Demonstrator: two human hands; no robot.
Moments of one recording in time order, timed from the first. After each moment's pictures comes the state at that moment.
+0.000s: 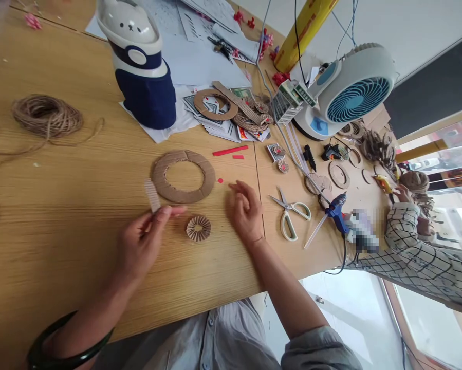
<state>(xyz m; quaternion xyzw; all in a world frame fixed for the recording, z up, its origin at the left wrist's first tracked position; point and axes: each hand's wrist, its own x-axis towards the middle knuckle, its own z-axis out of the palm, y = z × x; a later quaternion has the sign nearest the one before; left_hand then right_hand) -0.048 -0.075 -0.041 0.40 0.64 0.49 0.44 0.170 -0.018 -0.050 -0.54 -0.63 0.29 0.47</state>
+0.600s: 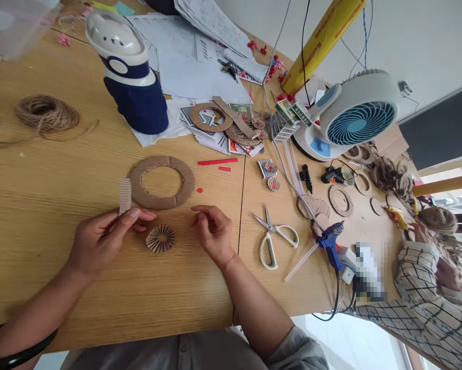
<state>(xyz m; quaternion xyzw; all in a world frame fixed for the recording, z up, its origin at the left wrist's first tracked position) -0.044 -0.072 -0.047 0.44 0.69 0.44 0.38 0.176 -0.017 -0.058 -0.44 -0.64 0.45 0.44</state>
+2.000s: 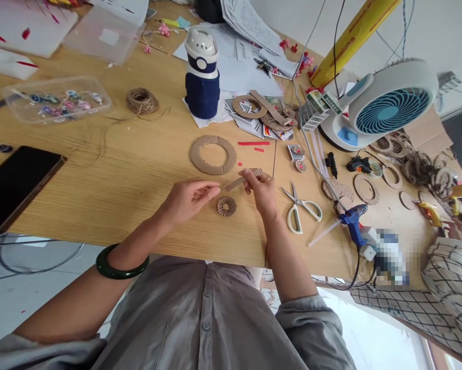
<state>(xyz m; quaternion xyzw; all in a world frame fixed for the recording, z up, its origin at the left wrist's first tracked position) -0.022 -0.096 -0.008 0.60 0.58 0.40 0.39 0.172 -0.002 -0.021 -0.44 -0.51 0.59 0.44</state>
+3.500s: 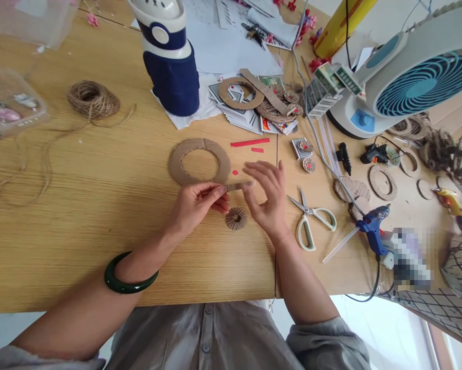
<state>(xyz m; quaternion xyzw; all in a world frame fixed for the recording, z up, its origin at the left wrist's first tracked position) 0.009 -0.030 -0.033 0.36 0.52 0.50 0.59 0.192 0.013 -0.017 -0.40 -0.80 0.15 0.43</state>
